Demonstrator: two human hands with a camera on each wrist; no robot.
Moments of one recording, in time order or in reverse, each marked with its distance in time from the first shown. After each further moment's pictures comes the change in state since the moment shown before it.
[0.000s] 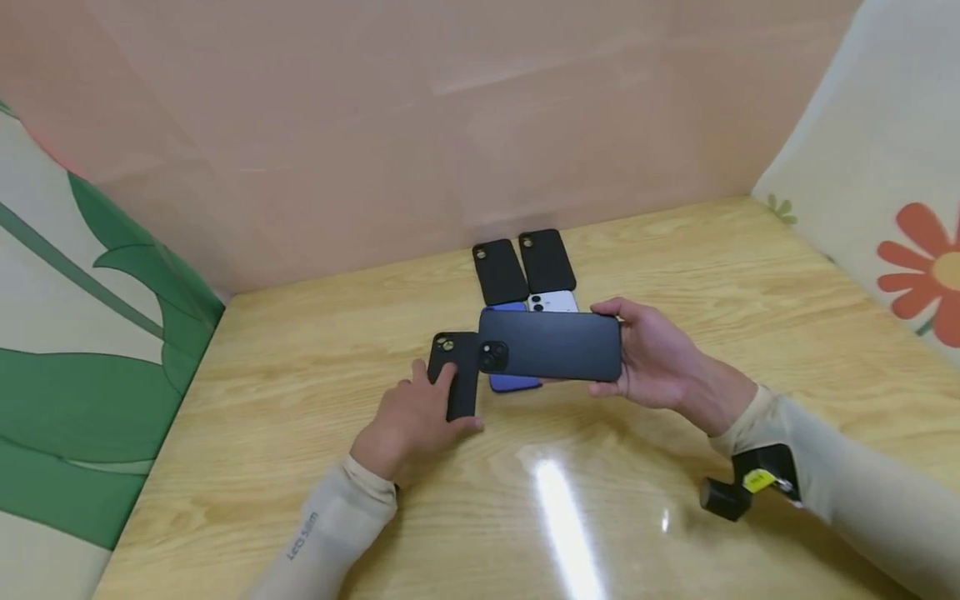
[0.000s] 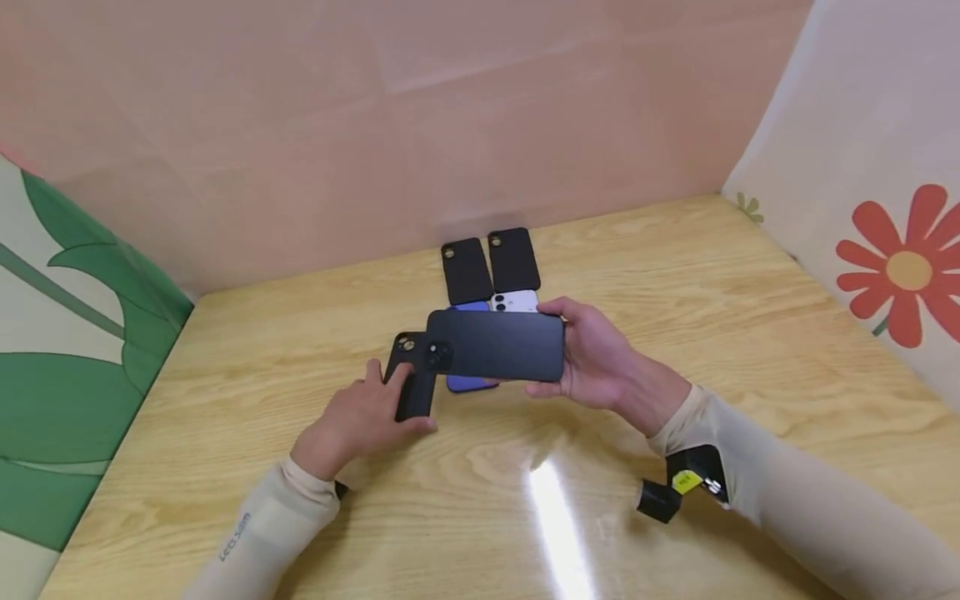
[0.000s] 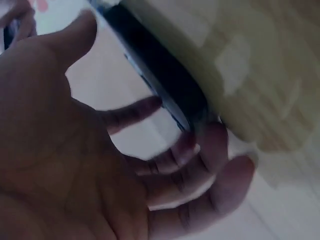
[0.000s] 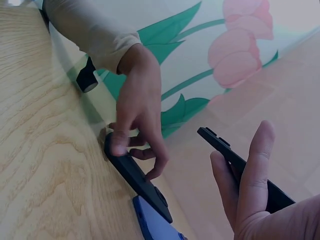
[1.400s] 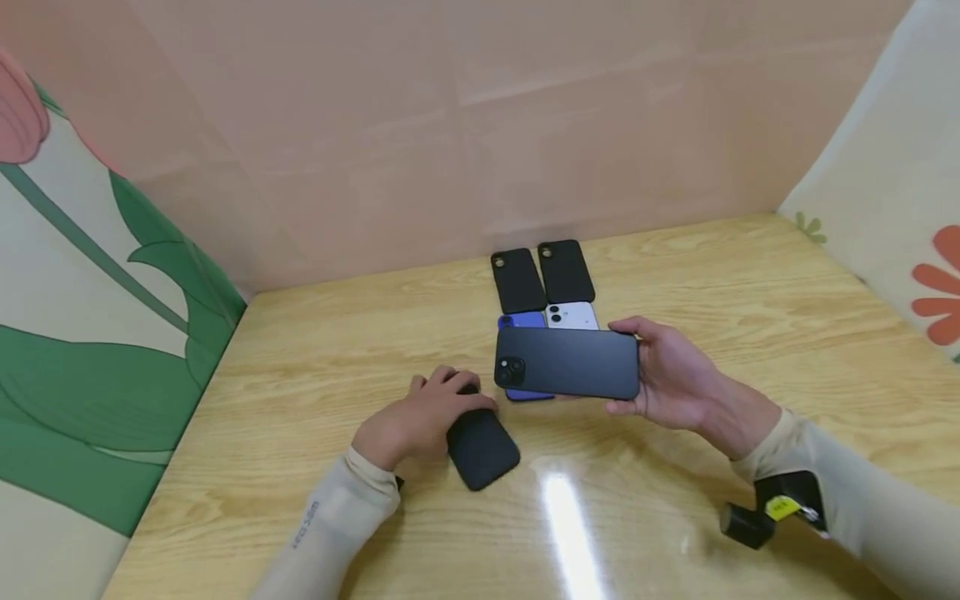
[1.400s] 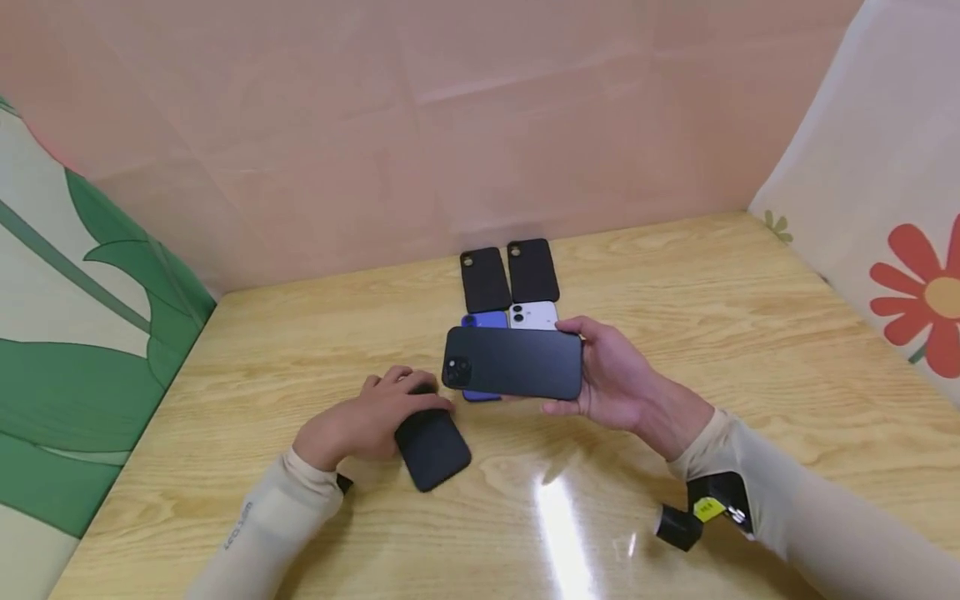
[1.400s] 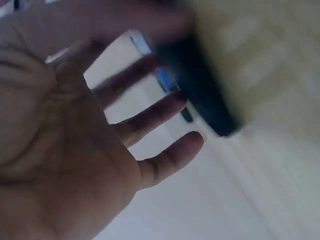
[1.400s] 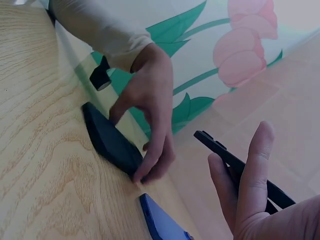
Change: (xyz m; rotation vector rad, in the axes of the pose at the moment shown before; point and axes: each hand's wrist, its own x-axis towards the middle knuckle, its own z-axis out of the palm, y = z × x) left_hand 0.003 -0.009 -0.013 0.095 -0.073 0.440; right_hand -0.002 0.000 -0.017 0.006 -0.131 0.000
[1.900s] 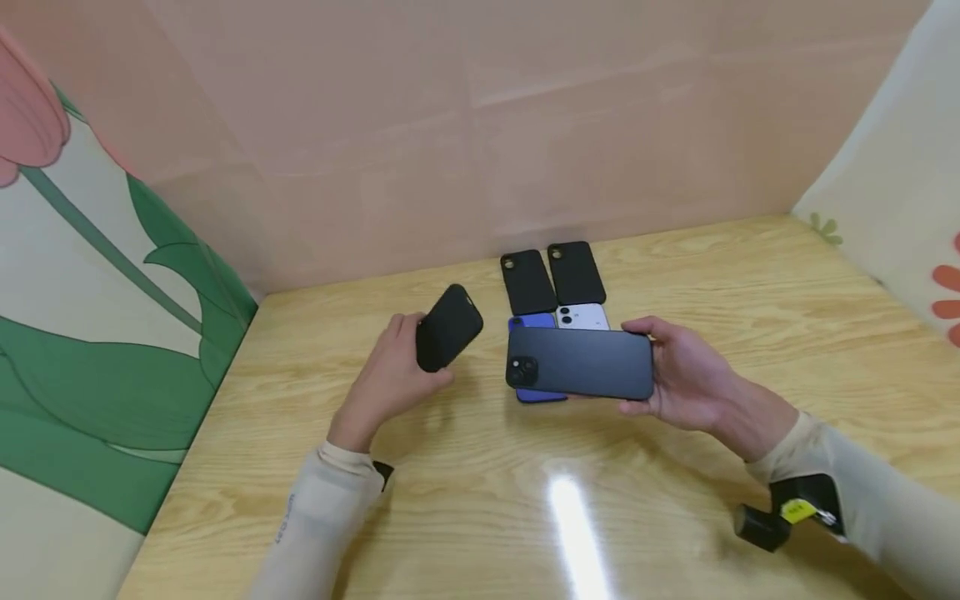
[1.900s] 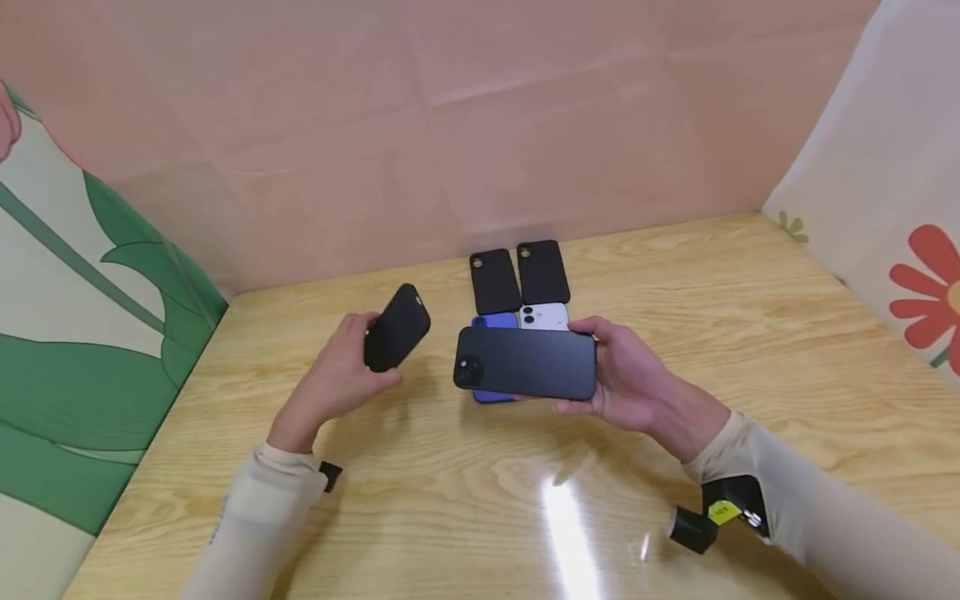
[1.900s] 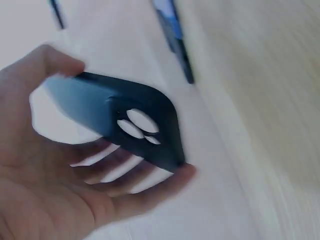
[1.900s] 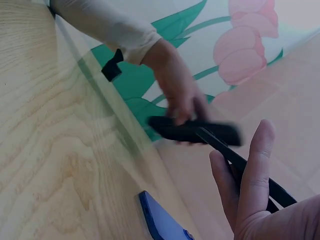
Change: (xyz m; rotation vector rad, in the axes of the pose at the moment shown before) left_hand -0.013 -0.030 -0.029 -0.376 0.449 -0.347; right_hand 0.002 0.000 -0.002 0.013 0.015 0.001
